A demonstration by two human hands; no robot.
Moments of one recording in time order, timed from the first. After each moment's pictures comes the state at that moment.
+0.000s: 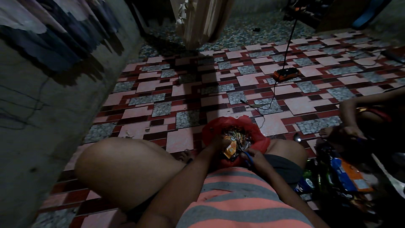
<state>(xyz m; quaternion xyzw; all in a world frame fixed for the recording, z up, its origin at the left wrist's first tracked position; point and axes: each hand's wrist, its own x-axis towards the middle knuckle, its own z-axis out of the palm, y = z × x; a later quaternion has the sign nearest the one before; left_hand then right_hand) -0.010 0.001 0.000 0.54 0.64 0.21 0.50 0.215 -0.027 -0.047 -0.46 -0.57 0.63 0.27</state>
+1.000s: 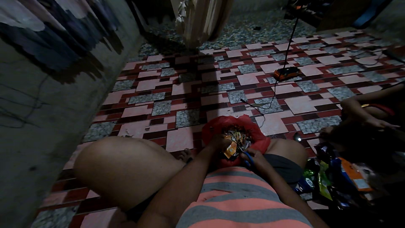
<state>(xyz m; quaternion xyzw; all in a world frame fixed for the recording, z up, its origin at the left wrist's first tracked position) -0.011 0.003 0.000 0.56 0.64 0.19 0.49 0.215 -0.028 -0.045 -0.45 -0.57 0.63 0.26</state>
